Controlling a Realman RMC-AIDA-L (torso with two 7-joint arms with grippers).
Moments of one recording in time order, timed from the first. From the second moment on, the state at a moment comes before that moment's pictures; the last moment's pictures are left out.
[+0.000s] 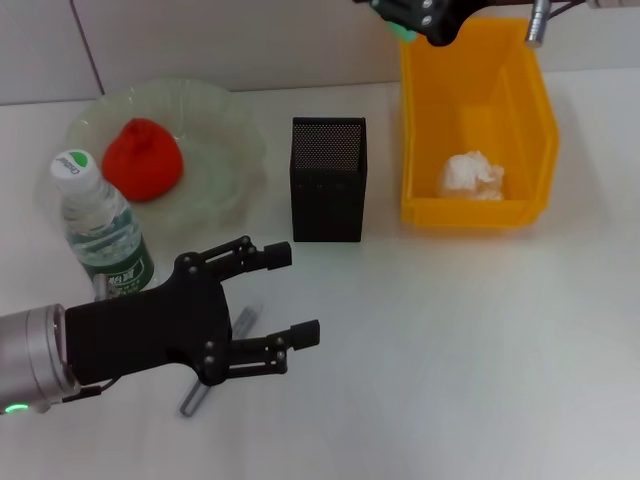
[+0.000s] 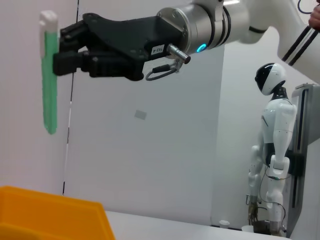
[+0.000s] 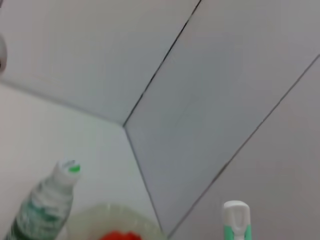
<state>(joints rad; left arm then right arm) -0.42 -2.07 1.17 0.53 1.45 1.66 -1.02 0.53 2.08 -1.12 -1.66 -2.01 -1.33 1.70</state>
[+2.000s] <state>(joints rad) -0.43 -2.07 1.17 0.52 1.42 1.63 -0.99 0.63 2.07 -0.90 -0.81 -1.61 -1.30 1.35</state>
